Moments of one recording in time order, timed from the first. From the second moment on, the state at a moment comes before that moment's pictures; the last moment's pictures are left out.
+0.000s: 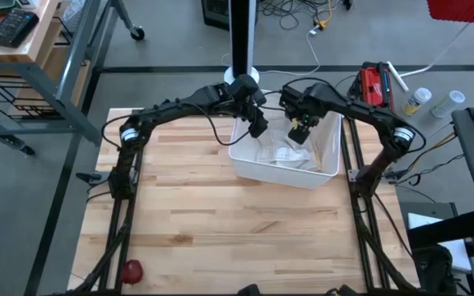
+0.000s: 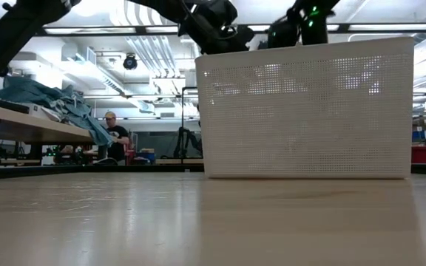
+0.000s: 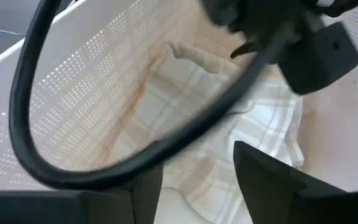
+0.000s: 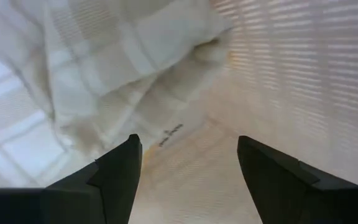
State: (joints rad) left arm 0.42 2.06 2.02 -0.69 0.15 -0.06; right arm -0.62 1.64 1.47 -1.34 0.26 0.04
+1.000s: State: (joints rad) left arm 0.40 1.62 1.54 -1.00 -0.32 -0.05; right arm -0.17 1.01 1.43 -1.39 0.10 0.34
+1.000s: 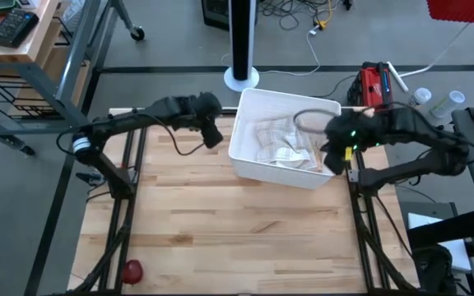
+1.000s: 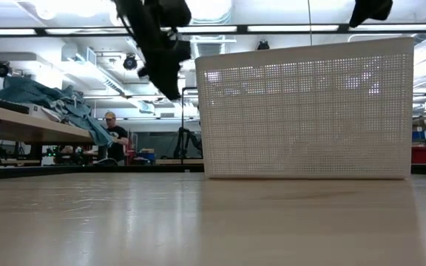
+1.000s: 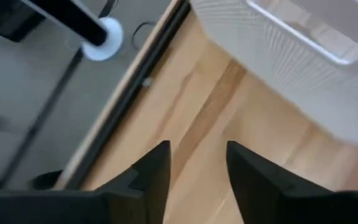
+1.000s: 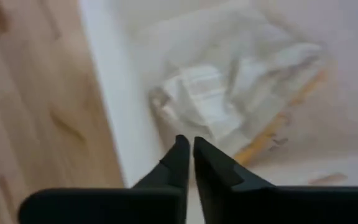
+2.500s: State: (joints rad) left arm -0.33 0.77 0.53 0.39 -0.45 0.12; right arm 0.76 0.68 0.97 -0.41 0.67 0.02
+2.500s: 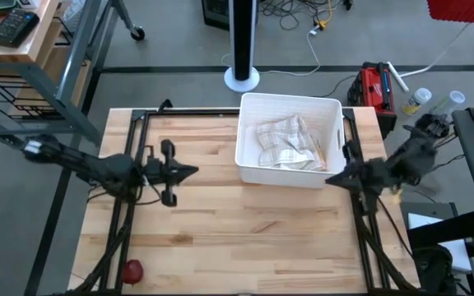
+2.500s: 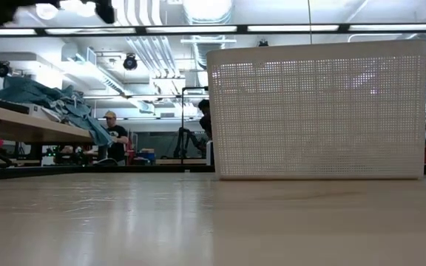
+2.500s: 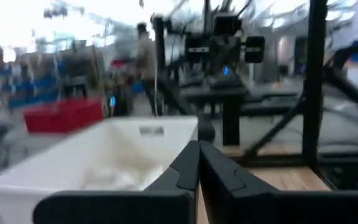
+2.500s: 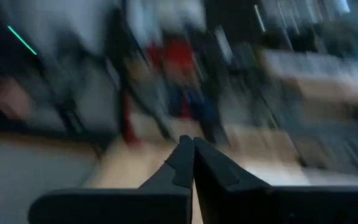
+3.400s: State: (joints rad) left arm 0.17 0.15 0.20 0.09 0.21 0.00; right arm 0.41 0.10 0.40 -0.10 0.25 -0.04
